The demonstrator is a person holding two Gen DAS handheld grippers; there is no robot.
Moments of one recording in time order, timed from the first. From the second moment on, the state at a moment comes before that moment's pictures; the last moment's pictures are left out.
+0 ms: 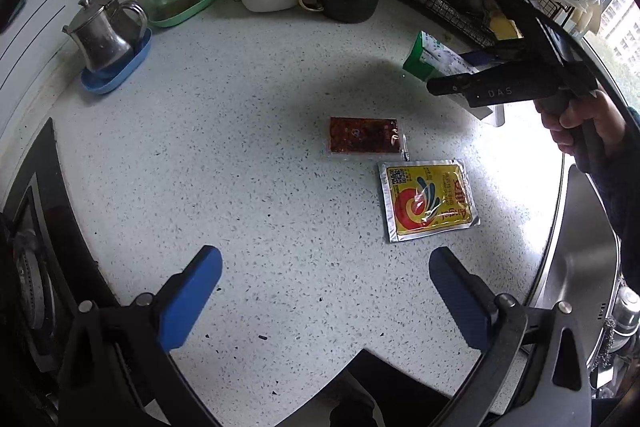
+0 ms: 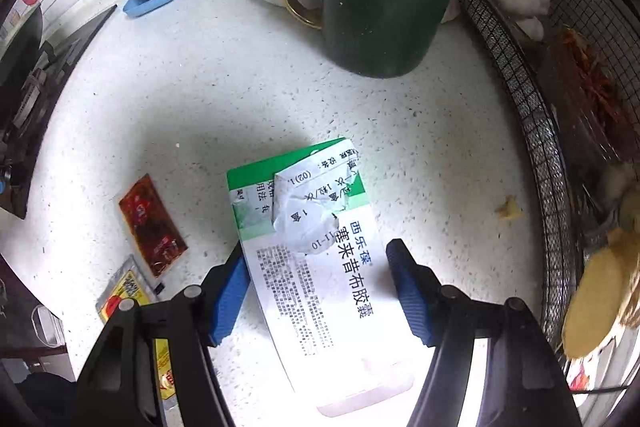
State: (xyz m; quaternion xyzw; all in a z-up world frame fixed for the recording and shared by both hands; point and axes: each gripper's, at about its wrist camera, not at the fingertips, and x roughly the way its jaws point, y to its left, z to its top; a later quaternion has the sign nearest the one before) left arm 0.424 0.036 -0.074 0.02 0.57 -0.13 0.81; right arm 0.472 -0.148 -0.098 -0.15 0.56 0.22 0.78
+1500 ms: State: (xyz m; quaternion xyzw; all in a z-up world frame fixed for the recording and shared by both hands) left arm 0.468 -0.095 -0.144 0.25 0.53 -0.34 0.74; right arm 0.329 -0.252 -0.067 0.04 0.57 0.15 0.81
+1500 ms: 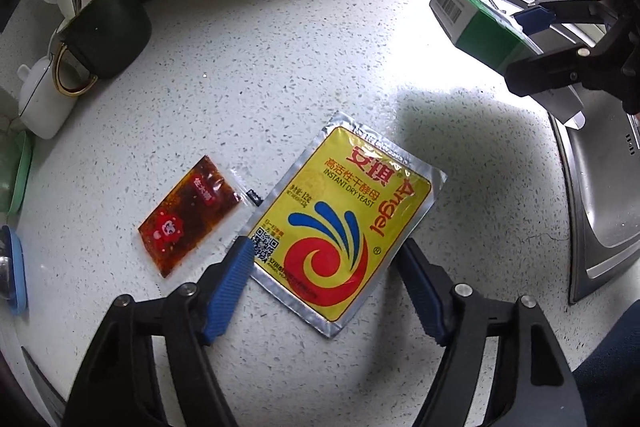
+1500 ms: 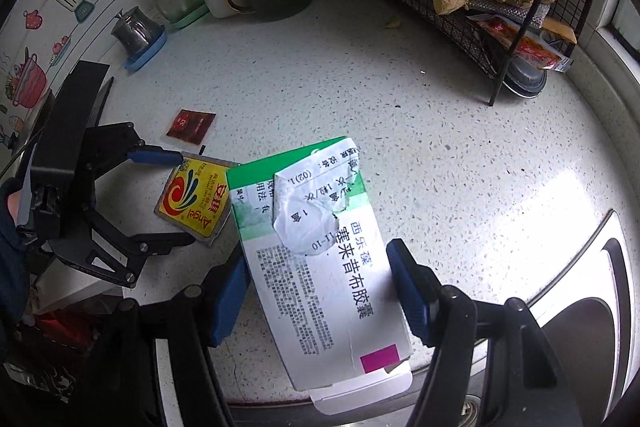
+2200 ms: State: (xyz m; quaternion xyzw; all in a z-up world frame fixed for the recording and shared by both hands) left arm 0.464 -0.079 -0.117 0.16 0.56 -0.31 0.75; right arm 0.325 -0.244 -0.067 0.08 0.56 0.16 0.81
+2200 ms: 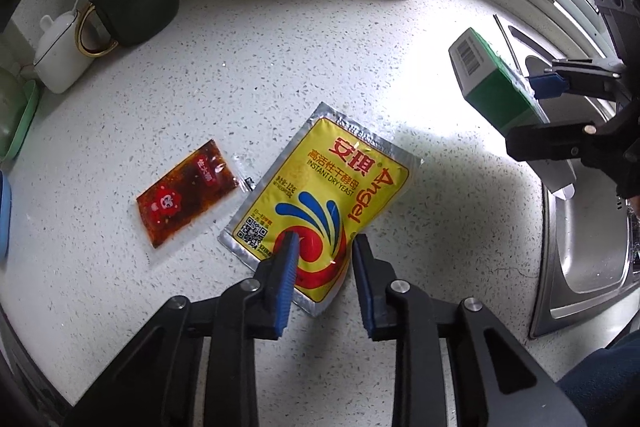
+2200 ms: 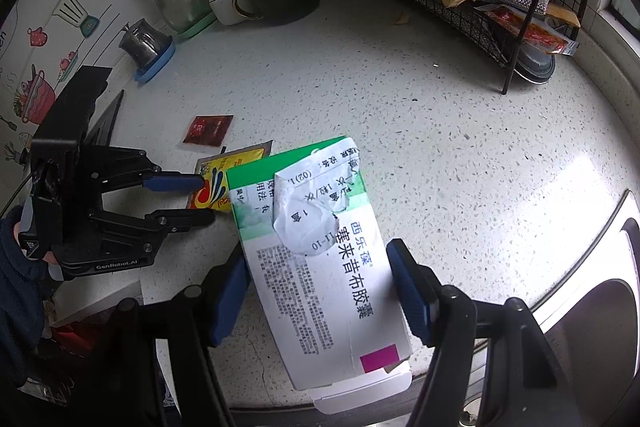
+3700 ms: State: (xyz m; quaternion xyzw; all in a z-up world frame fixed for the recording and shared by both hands) left arm 0.190 0.094 -0.048 0.04 0.52 -0.24 0.82; right arm 0.159 -0.073 -0.029 -0.01 0.53 0.25 0.81
